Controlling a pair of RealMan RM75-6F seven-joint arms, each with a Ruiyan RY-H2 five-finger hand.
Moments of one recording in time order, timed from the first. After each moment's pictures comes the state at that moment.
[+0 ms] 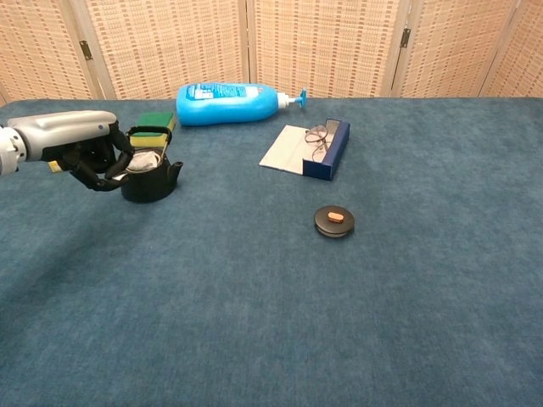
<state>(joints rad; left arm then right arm) -0.76 -1.40 -0.09 -1.33 1.29 0.86 -0.04 0.01 -0.99 -0.11 -1.71 -1.75 1.51 0.07</state>
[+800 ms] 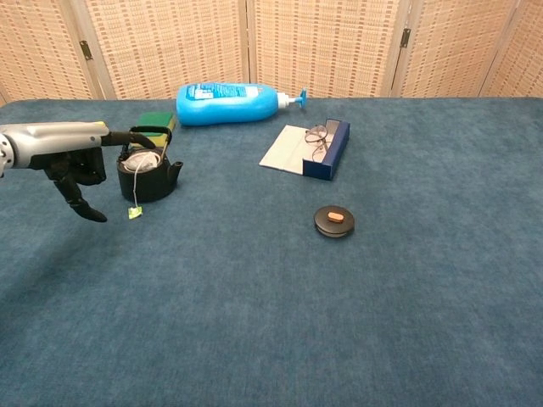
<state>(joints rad) -0.77 -1.32 -0.09 -1.44 1.20 0.76 0.05 0.01 -0.99 -0.11 -1.71 -1.76 1.52 0.08</state>
